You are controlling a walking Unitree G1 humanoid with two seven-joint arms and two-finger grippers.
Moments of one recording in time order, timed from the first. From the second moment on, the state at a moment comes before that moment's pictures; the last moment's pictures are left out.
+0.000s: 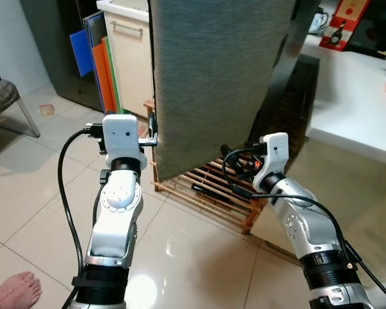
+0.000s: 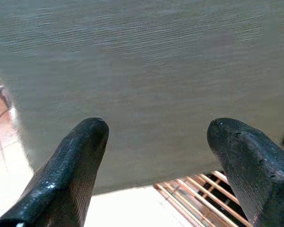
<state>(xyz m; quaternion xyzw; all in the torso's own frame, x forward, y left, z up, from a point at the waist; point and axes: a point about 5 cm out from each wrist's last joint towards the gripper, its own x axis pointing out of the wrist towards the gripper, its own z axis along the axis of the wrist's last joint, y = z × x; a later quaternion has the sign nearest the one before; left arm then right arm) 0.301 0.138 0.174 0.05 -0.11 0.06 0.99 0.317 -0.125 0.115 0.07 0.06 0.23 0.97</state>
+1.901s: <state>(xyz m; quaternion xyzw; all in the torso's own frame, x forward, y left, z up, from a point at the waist) 0.322 0.180 0.162 0.04 -0.04 0.11 0.99 0.316 -0.127 0.120 0.07 0.03 0.15 0.98</state>
